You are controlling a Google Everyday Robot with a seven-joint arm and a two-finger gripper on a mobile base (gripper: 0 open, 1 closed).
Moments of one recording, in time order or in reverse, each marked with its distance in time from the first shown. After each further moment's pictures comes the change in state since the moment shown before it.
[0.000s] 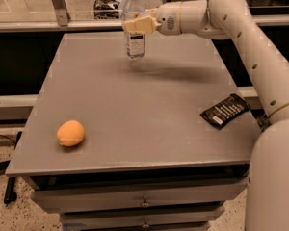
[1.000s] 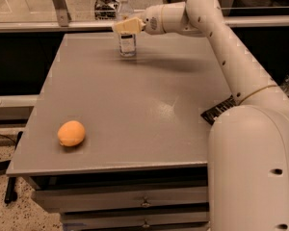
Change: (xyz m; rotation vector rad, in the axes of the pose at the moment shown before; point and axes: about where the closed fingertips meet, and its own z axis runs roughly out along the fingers) arm 0.021 -0.056 0.052 0.094 0.054 0.051
